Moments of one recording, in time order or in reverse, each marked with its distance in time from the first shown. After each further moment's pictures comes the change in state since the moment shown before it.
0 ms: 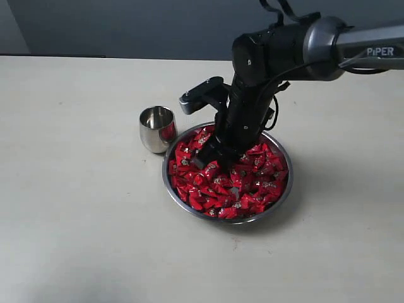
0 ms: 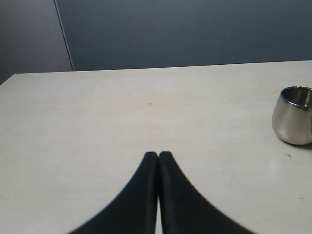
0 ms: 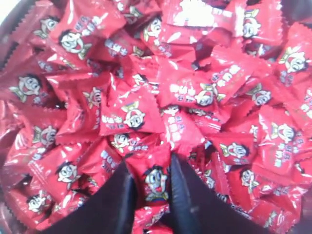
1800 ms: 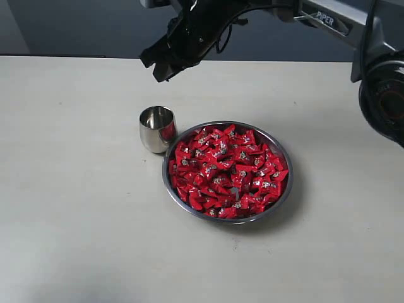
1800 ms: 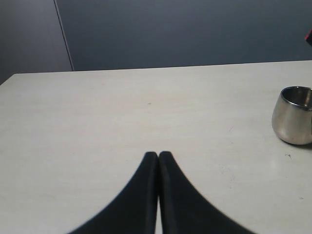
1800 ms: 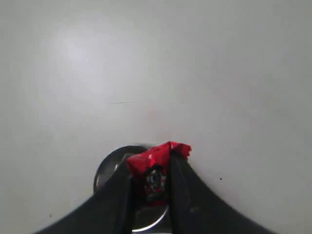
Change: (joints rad) left arm 0.000 0.000 0.000 0.000 0.000 0.000; right arm -0.074 0.310 -0.772 0.379 0.136 -0.203
